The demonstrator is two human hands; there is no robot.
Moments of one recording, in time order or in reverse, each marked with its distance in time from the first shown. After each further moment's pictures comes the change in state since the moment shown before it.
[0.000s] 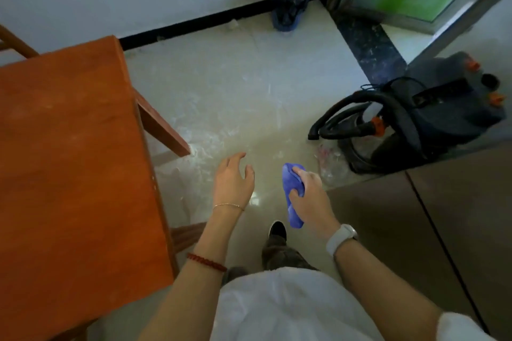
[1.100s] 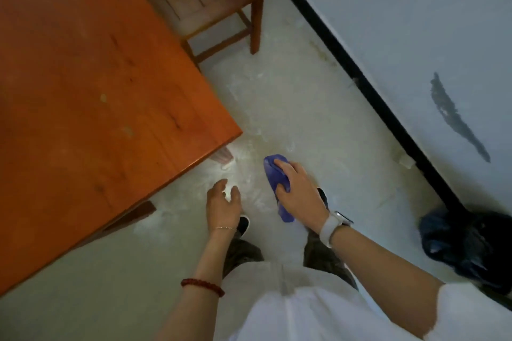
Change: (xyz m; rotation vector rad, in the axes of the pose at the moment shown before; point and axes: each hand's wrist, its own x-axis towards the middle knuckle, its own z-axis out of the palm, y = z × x) left_hand 0.397 -0.061 -0.060 -0.821 0.851 -1.270; right_hand 0.505 -0.338 0.134 -0.718 -1.005 -0.908
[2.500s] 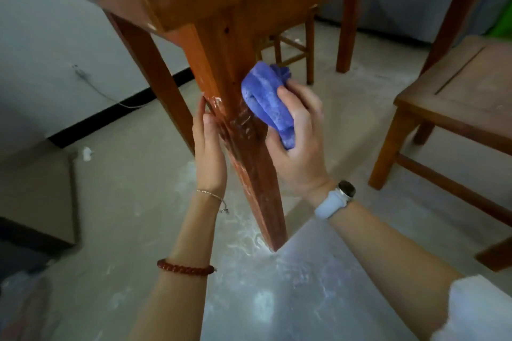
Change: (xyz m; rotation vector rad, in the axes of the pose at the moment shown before) left_hand 0.197 0.021 0.131 -0.810 1.577 0.224; right_hand 0.329 -0.008 0.088 0.721 -0.275 -1.887
